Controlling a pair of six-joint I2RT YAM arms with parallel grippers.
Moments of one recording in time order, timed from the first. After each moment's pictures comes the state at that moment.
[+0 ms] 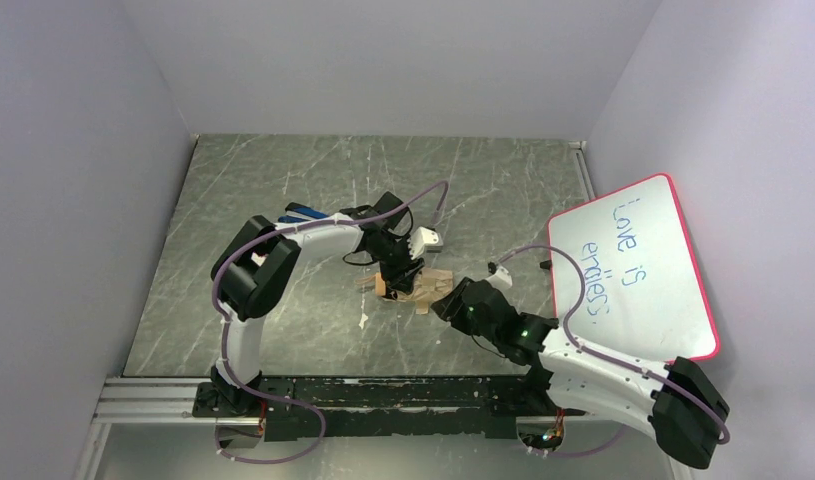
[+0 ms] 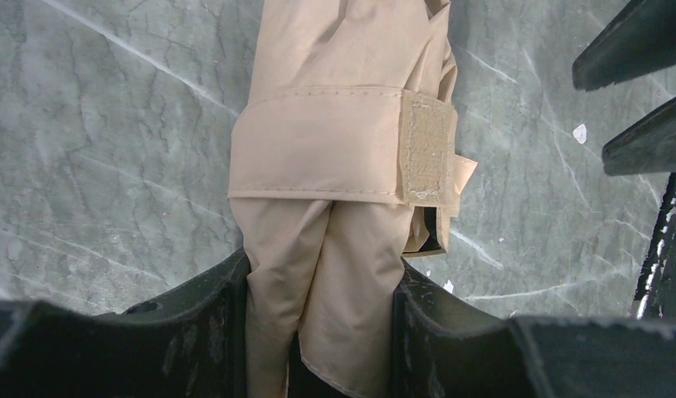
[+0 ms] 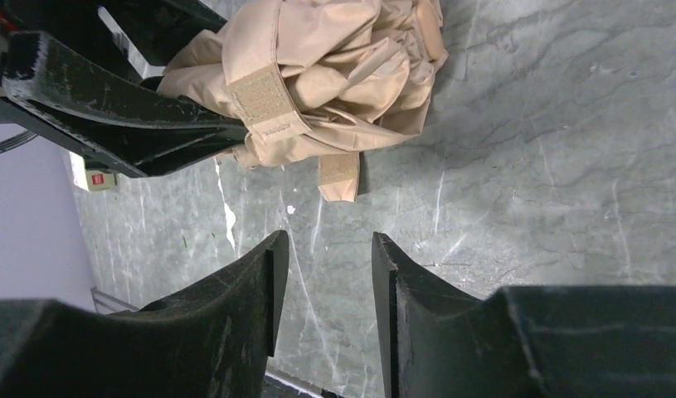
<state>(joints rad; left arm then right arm) -0.74 2.03 1.31 -0.45 0.58 0.47 0.88 0.84 0.30 -0.15 0.29 1.18</state>
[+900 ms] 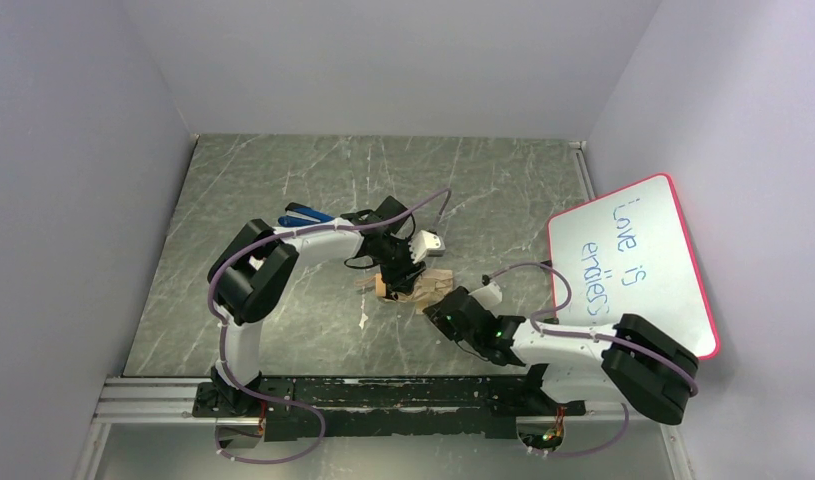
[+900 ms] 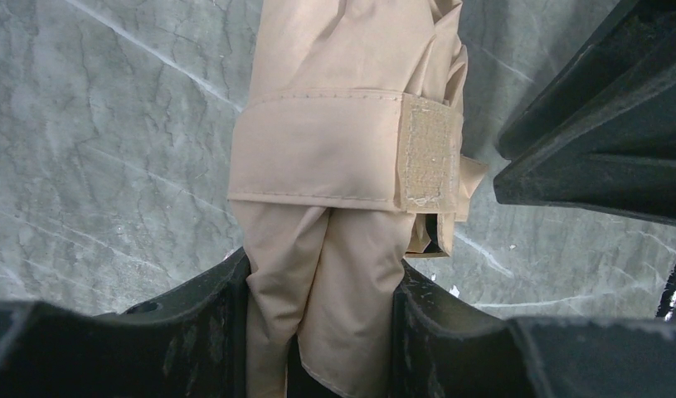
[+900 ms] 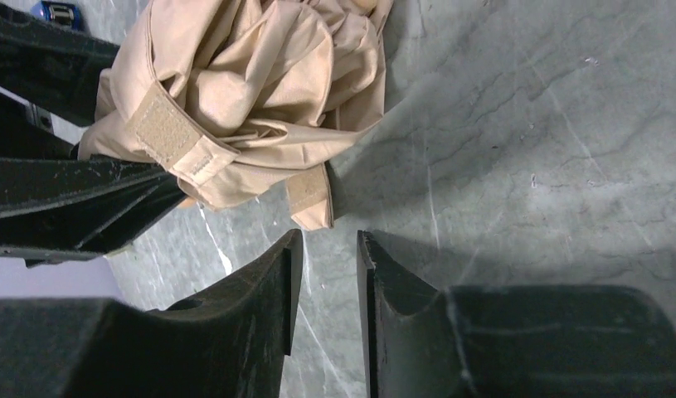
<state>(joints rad) -0.76 2.00 1.27 -0.41 0.49 0.45 0.98 1.16 0.27 0.09 0.39 1.51</state>
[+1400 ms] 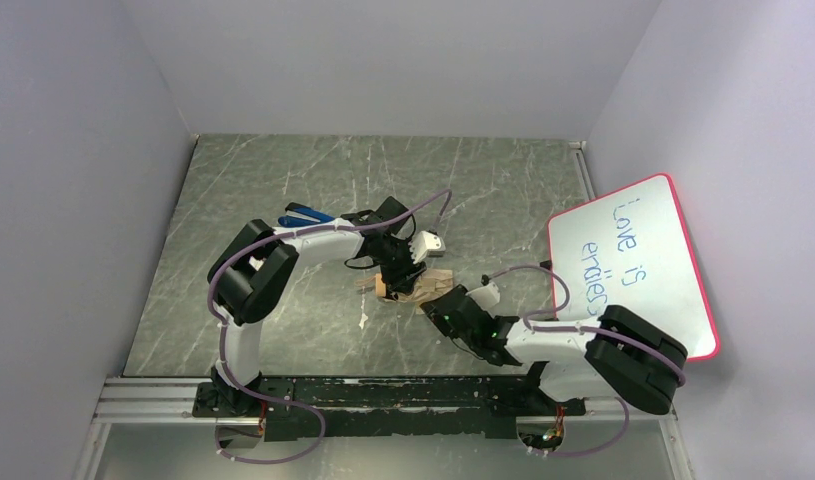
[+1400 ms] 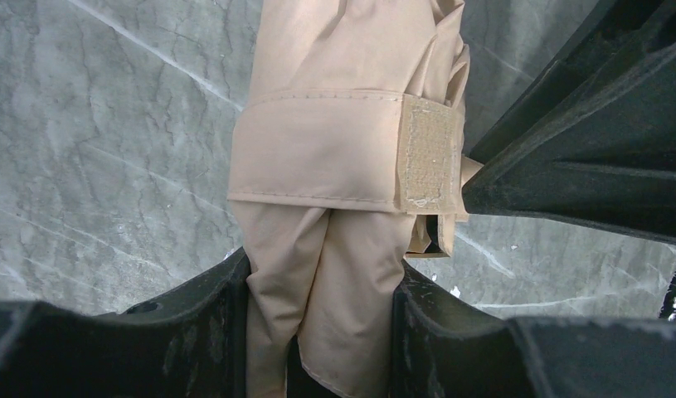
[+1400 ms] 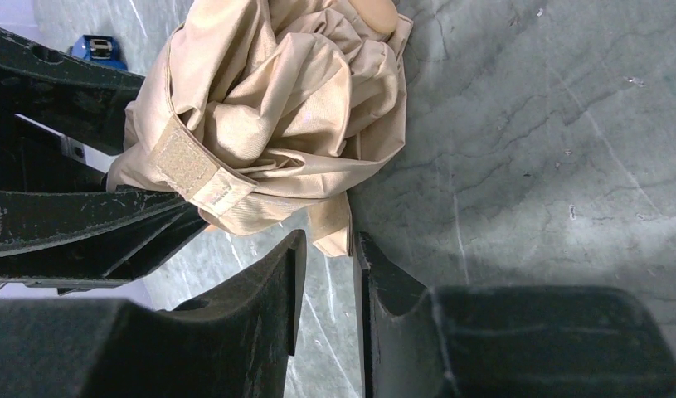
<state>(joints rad) -0.77 2.00 1.27 -0.41 0.48 0.45 0.98 1.25 0.26 0.22 0.43 1.55</state>
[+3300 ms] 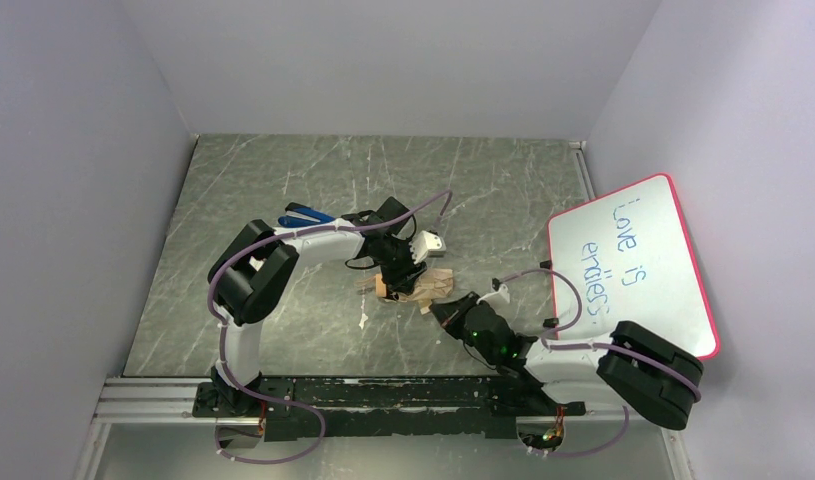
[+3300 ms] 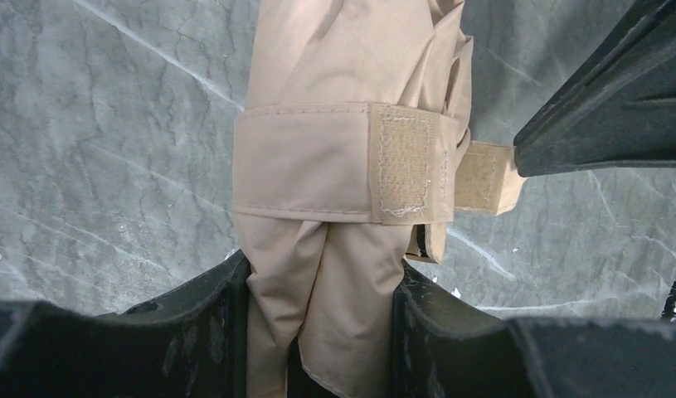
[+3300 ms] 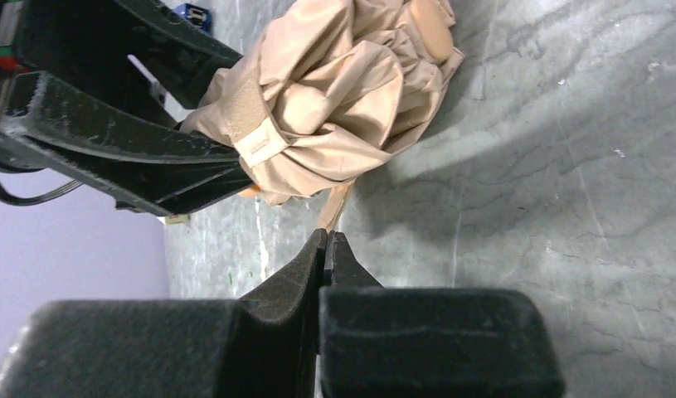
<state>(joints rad) -0.77 2.00 1.27 -0.41 0.47 0.44 0.96 1.13 0.02 0.64 0.43 1.31</state>
